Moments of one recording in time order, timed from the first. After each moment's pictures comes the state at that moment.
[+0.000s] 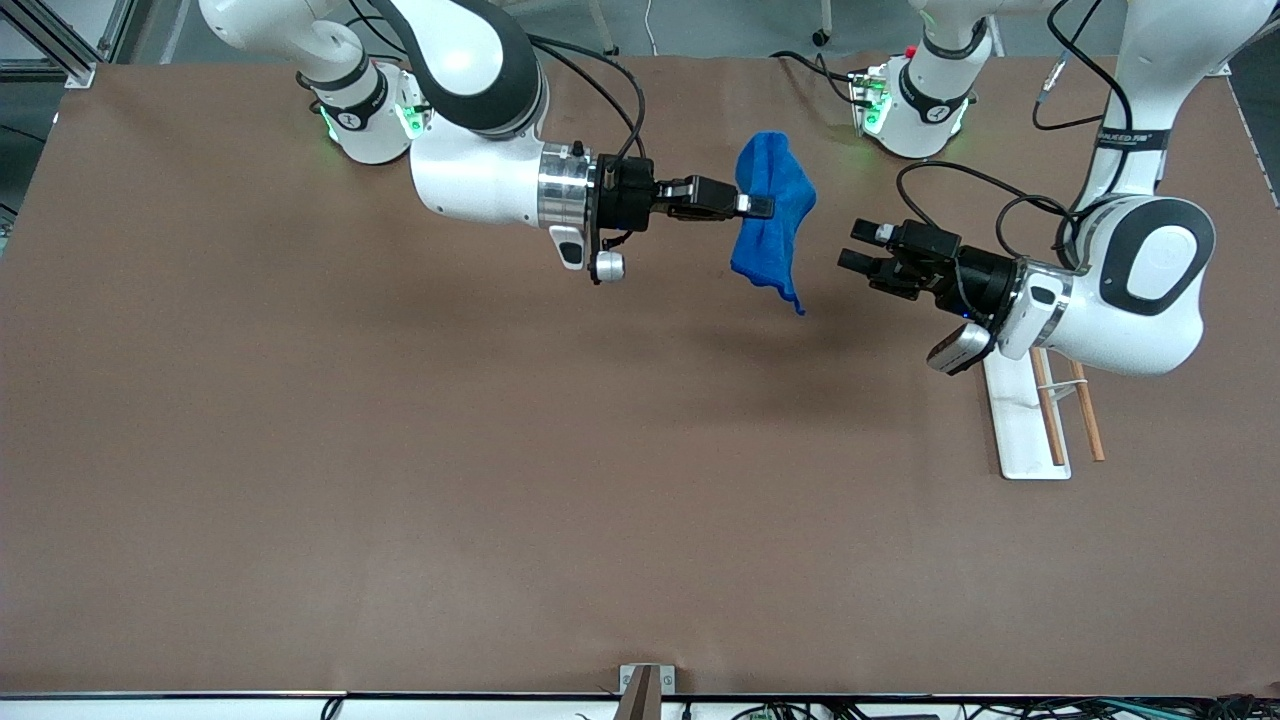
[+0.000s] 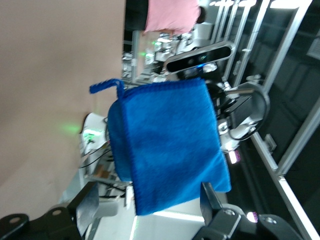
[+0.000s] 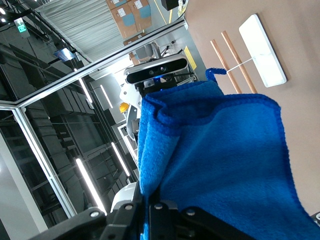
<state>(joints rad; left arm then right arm) 0.02 0.28 -0.05 -1.93 -1.37 1.30 0.51 0.75 0.28 0.04 -1.71 1.93 2.39 -0.12</state>
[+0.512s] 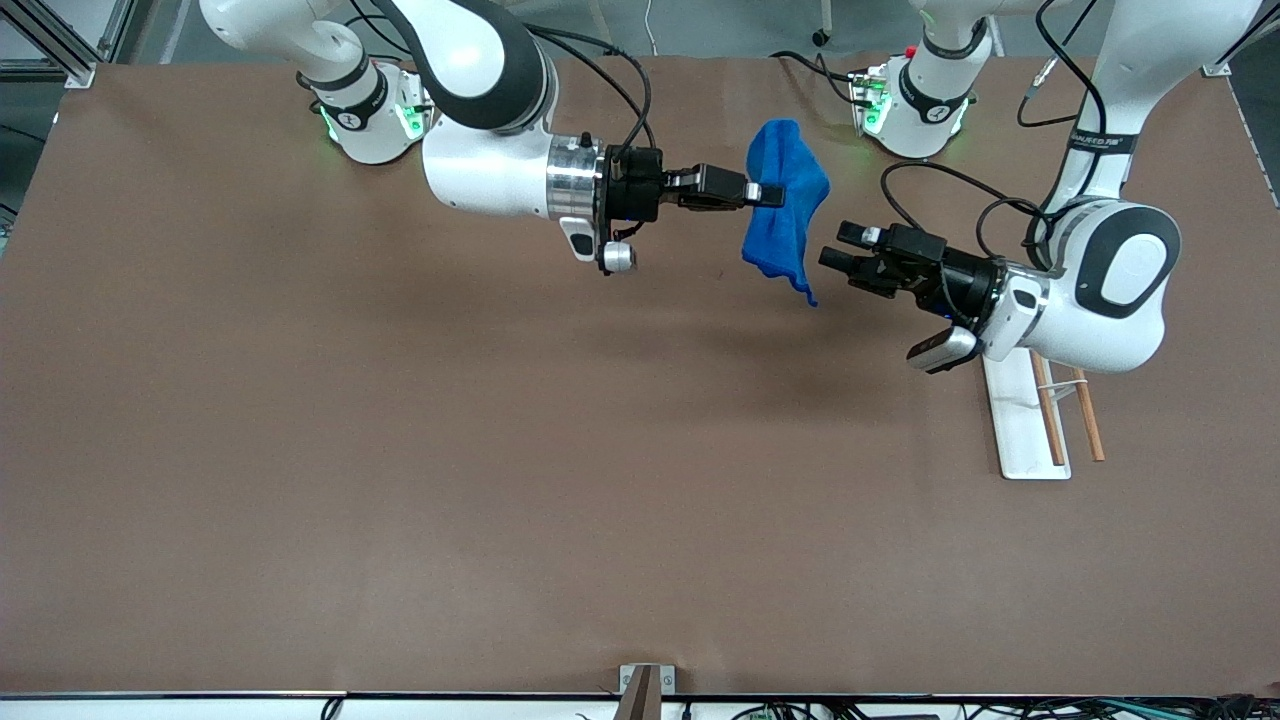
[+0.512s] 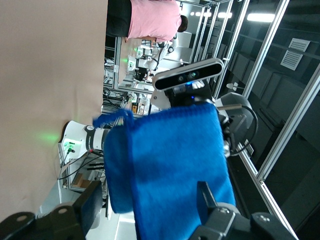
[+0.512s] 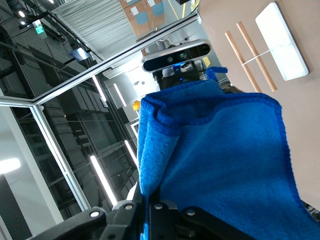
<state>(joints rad) 0.01 0.29 -0.09 -1.97 -1.43 1.34 0.53 0.78 0.28 0.04 -1.71 2.06 2.39 -0.20</state>
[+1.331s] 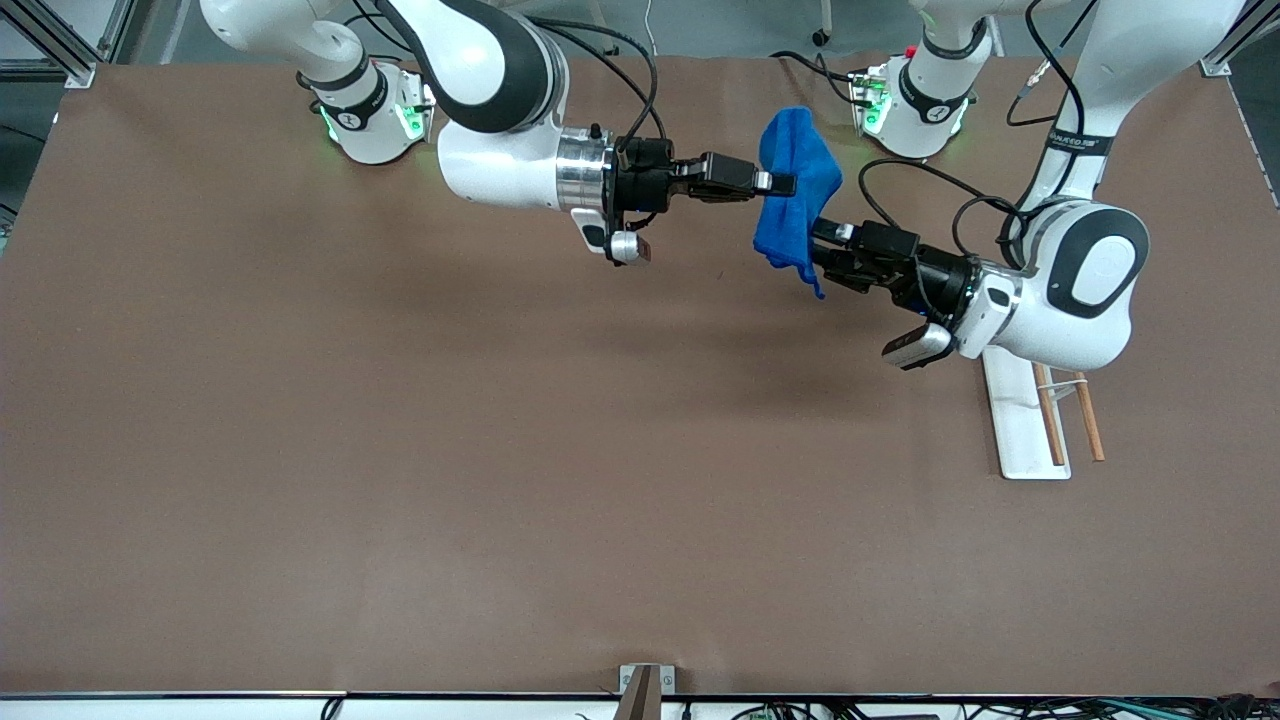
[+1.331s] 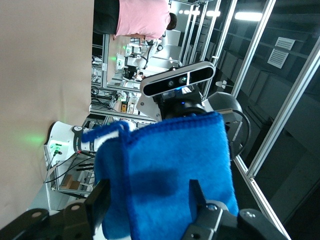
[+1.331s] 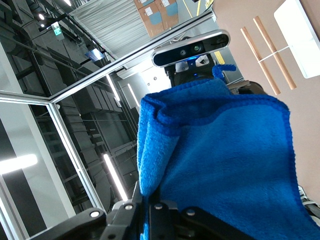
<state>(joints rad) 0.04 0.28 -0.13 -1.99 -1.47 1.32 0.54 0.80 0.28 0.04 -1.71 2.16 2.40 -0.29</state>
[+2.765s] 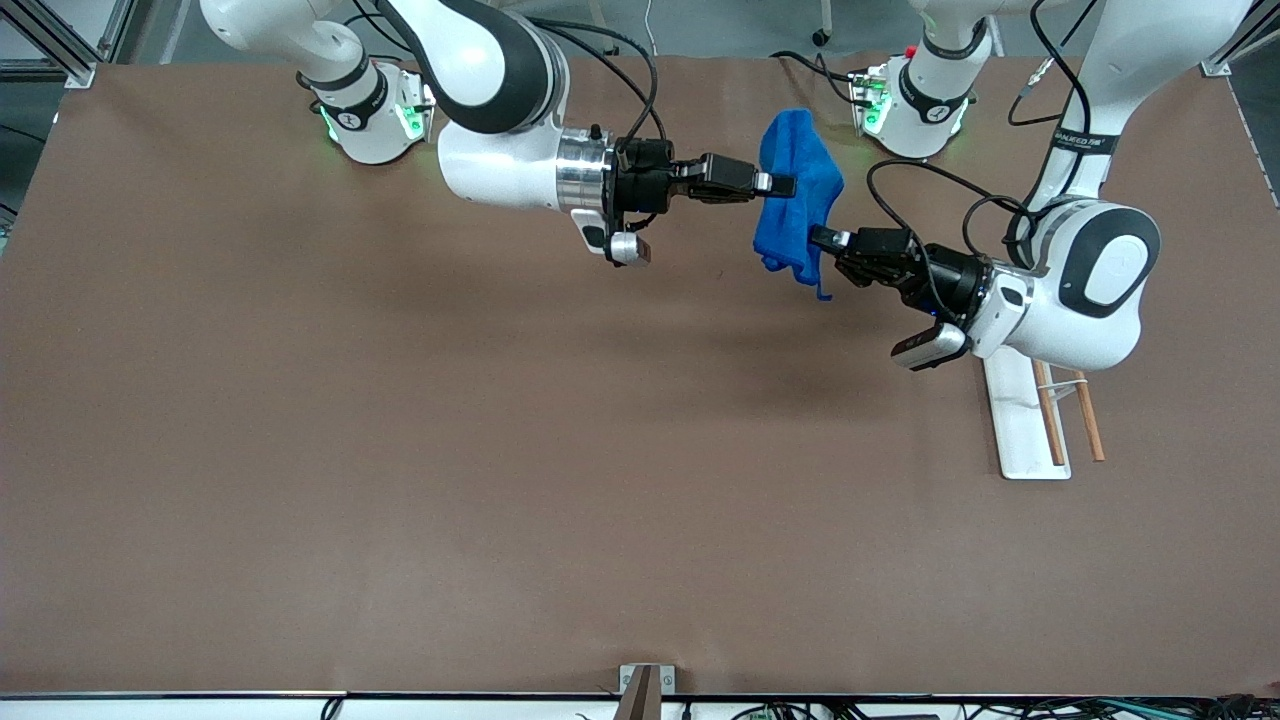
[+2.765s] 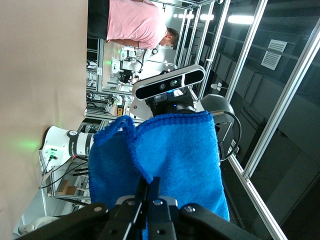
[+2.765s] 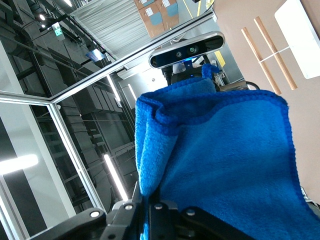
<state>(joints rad) 0.04 0.28 -0.13 -1.98 -1.49 1.32 0.54 0.80 0.28 0.04 -1.71 2.16 2.40 -0.29</state>
